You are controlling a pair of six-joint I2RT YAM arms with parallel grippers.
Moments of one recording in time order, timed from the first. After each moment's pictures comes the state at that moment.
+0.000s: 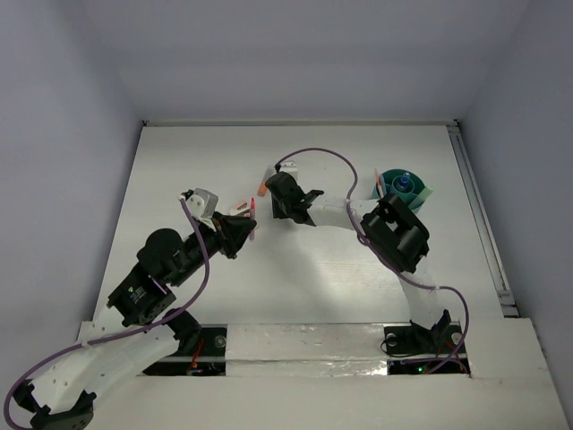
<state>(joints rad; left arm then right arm) -0.75 0.52 0.72 -0.26 -0.02 -0.33 0.82 2.16 1.51 -0.15 0.36 0.52</state>
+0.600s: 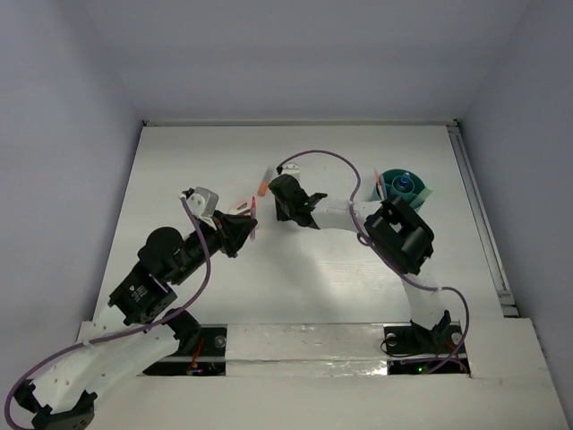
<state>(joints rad) -0.74 0.53 0.72 -0.25 0.00 -0.34 0.82 2.13 1.47 -0.10 0.35 0.50</state>
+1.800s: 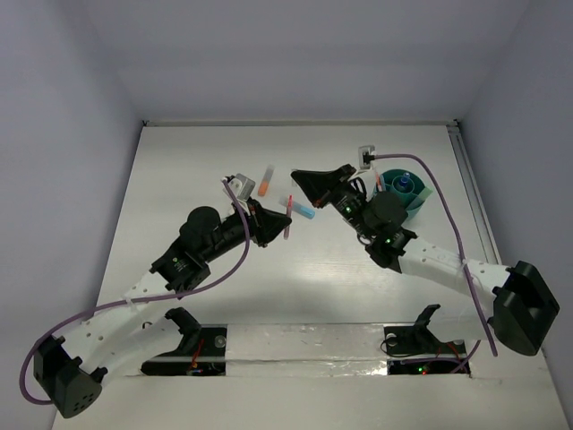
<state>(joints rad) -0.74 0.81 0.66 0.09 0.20 -0.48 0.82 1.25 0.78 0.79 0.08 0.68</state>
